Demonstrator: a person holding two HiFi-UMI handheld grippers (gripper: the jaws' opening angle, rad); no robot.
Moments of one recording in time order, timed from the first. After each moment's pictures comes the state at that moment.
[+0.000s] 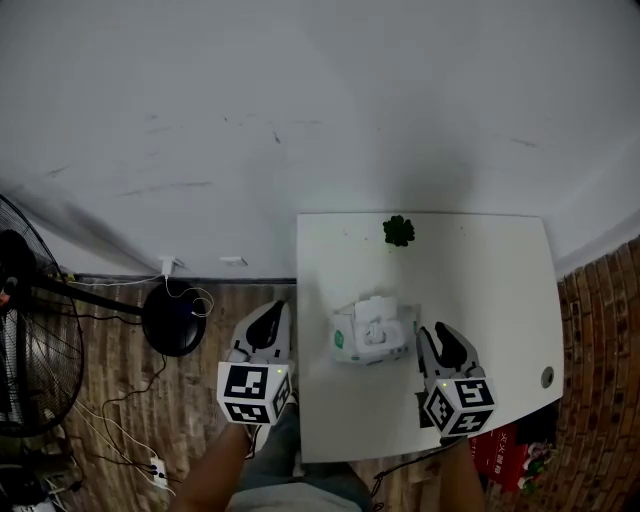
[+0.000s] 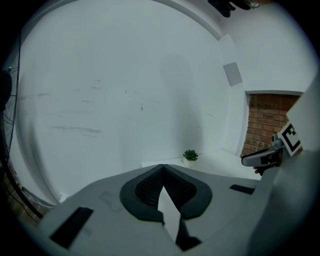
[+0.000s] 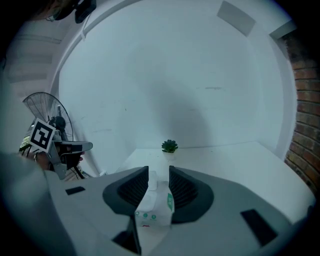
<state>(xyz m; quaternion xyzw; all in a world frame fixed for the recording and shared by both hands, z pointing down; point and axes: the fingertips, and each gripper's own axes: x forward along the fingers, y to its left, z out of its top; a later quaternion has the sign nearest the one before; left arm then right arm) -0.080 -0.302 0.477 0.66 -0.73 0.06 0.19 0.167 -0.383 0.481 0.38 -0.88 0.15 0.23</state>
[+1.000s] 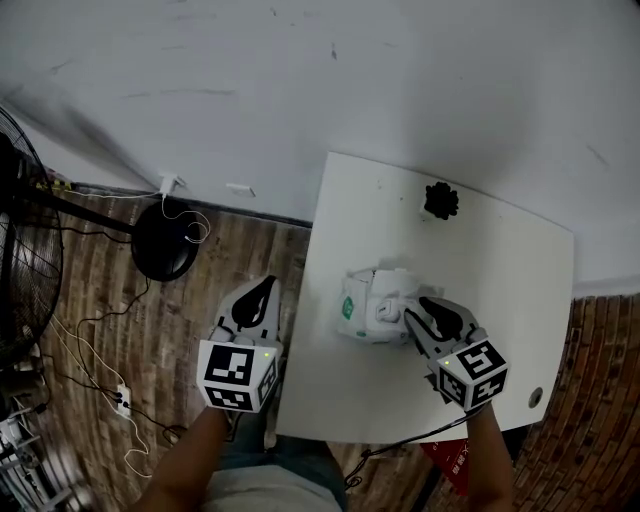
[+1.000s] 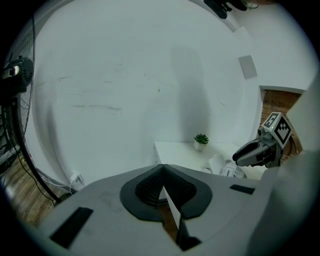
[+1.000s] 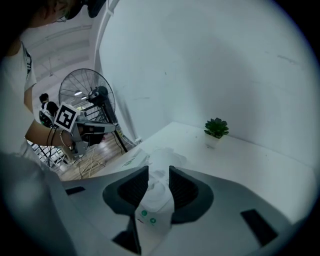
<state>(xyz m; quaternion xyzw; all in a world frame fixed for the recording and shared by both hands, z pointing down) -0.088 -0.258 0.538 0.60 -0.76 0.07 0.25 0.113 -0.368 0.545 0.10 -0.91 0.11 0.38</state>
